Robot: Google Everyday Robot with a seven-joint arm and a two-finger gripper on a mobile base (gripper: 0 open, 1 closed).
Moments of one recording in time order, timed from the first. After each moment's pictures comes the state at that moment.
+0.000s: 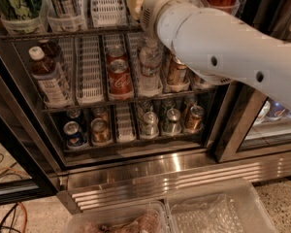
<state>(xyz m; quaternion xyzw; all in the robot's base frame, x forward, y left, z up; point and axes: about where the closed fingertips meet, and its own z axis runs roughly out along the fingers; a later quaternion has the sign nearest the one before) 0.654 0.015 1.067 -0.13 0.68 0.19 0.70</state>
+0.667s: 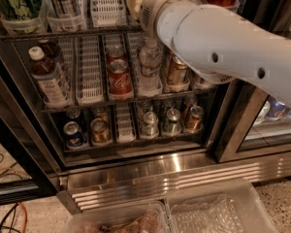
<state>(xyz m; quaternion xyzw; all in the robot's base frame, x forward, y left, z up) 0.653 0.016 1.068 -0.13 0.68 0.19 0.69</state>
